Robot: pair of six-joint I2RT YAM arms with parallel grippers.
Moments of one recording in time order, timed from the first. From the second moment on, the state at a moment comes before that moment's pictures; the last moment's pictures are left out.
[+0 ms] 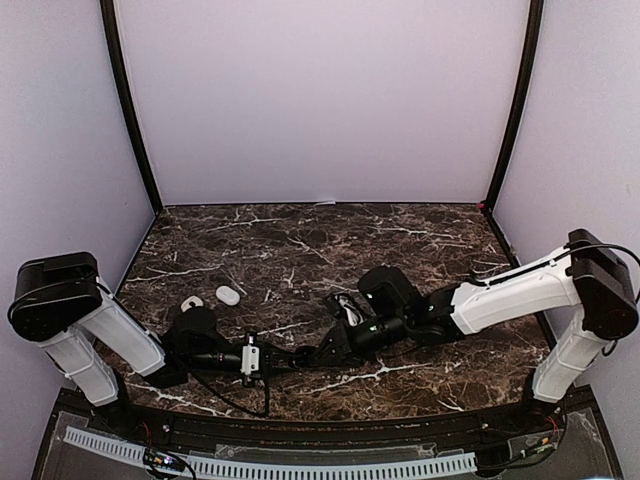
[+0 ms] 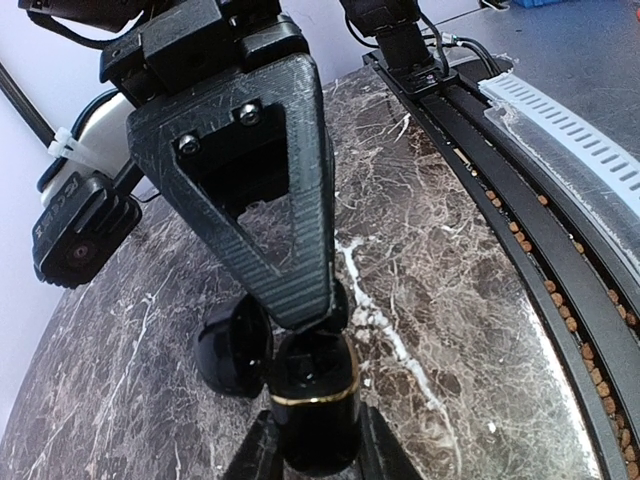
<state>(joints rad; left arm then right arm) -0.98 1.62 0.25 1.08 0.45 0.62 1.09 1.64 0.85 0.10 -0.49 1.00</state>
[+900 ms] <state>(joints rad) -0.98 1.62 0.27 1.12 0.46 0.59 1.07 1.54 0.79 0.15 -0.47 1.05</state>
